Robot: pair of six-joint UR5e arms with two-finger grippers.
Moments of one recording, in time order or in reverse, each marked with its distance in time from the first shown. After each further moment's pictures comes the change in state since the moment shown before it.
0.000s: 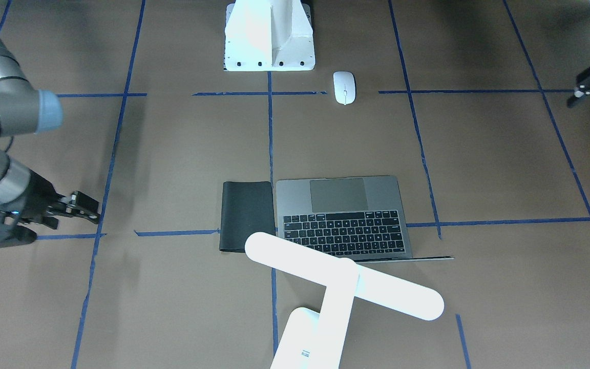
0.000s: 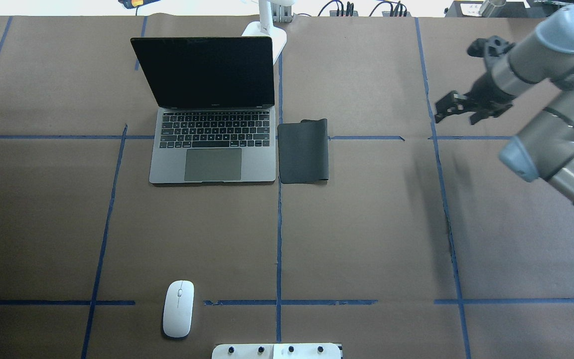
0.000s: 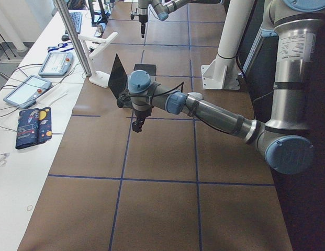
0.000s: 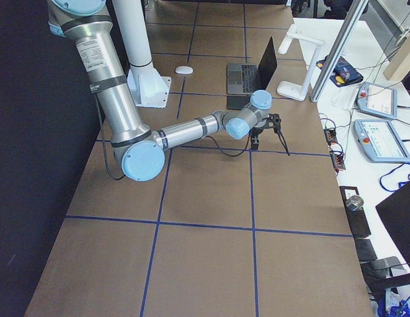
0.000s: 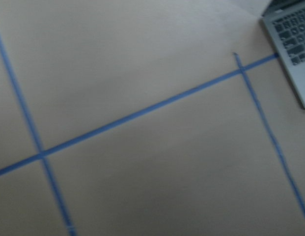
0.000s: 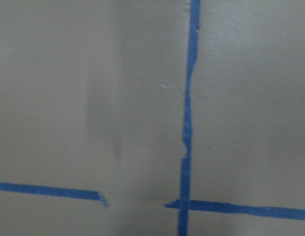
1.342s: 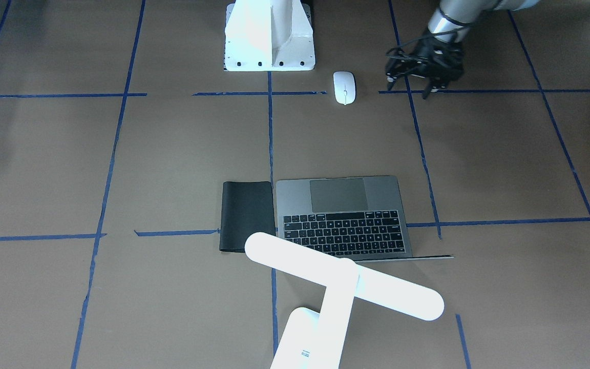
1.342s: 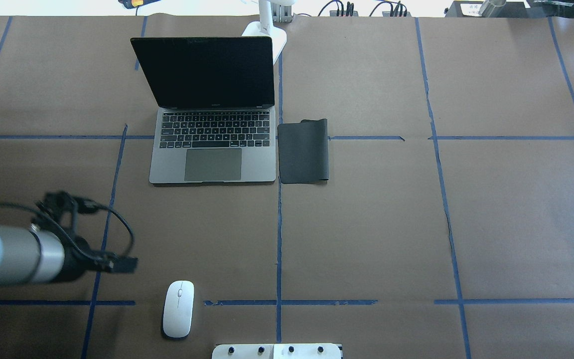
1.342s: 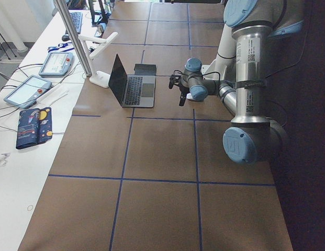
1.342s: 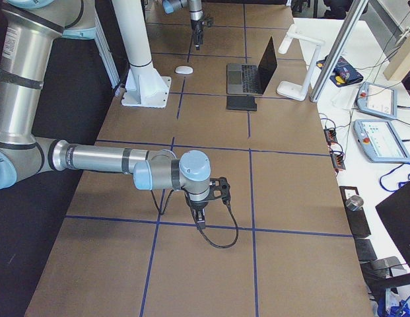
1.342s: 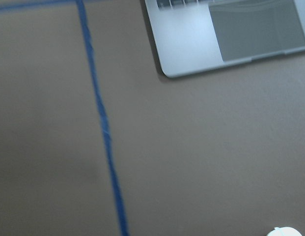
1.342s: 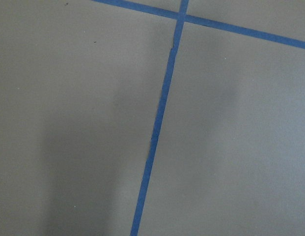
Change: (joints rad) left arm 1.025 0.064 -0.162 -0.476 0.802 -1.185; right arm 0.461 -0.599 0.298 -0.234 0.027 -0.805
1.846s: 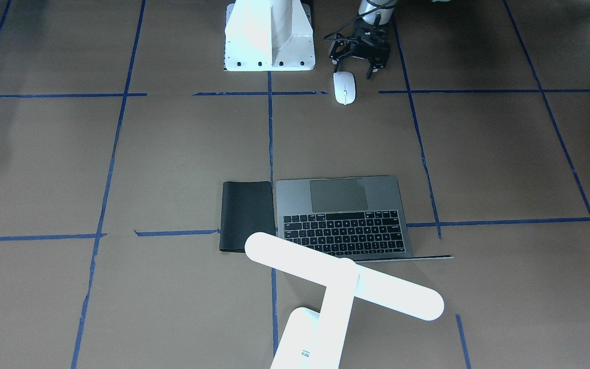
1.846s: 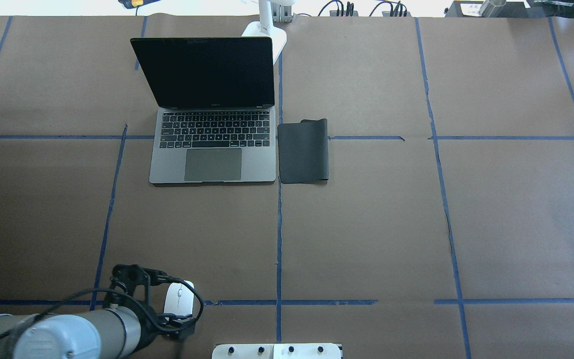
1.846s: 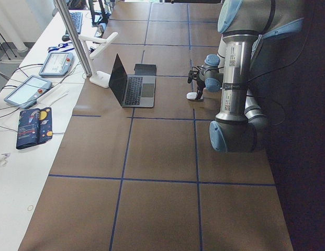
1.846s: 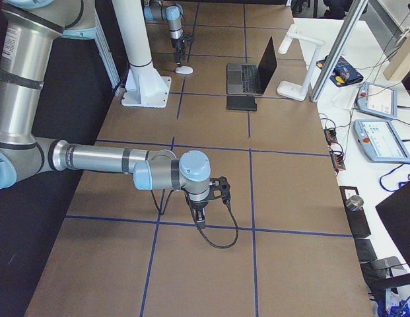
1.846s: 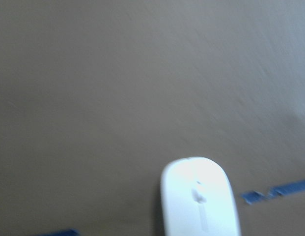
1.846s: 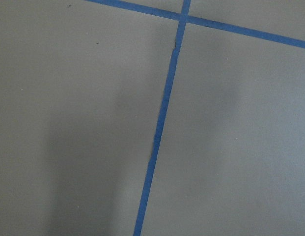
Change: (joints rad) left arm 0.255 -0.177 0.055 0.175 0.199 -0.152; right arm 0.001 -0.001 -0.001 0.002 0.011 0.002
